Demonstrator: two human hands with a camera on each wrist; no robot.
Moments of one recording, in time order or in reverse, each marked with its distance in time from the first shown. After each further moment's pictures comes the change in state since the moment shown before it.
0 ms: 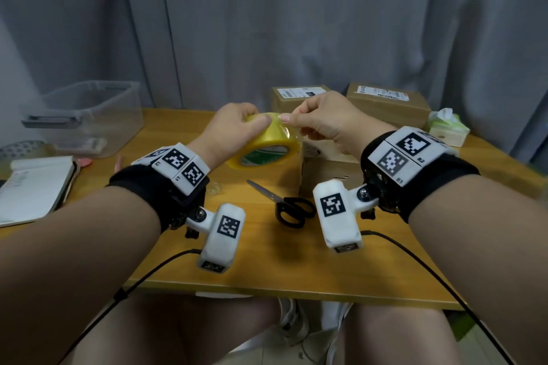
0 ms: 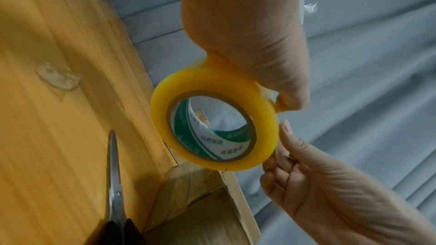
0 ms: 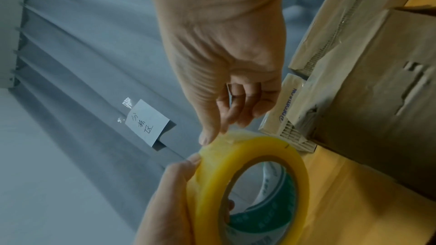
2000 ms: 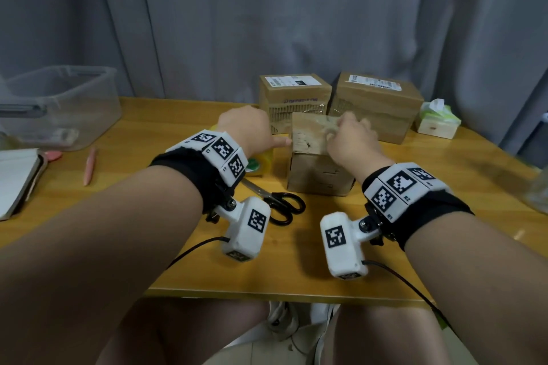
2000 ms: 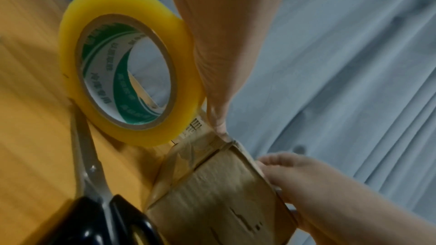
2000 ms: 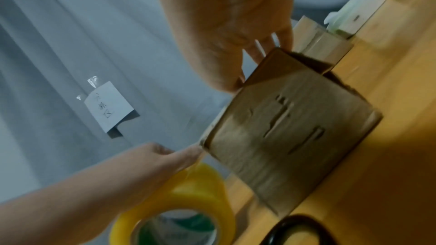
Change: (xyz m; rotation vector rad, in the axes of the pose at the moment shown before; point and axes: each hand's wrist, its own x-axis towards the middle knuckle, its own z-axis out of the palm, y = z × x) left_hand 0.030 0.016 0.055 0.968 -0.316 -0.124; right_hand 0.003 0.073 -0.018 -0.703 0.340 0.305
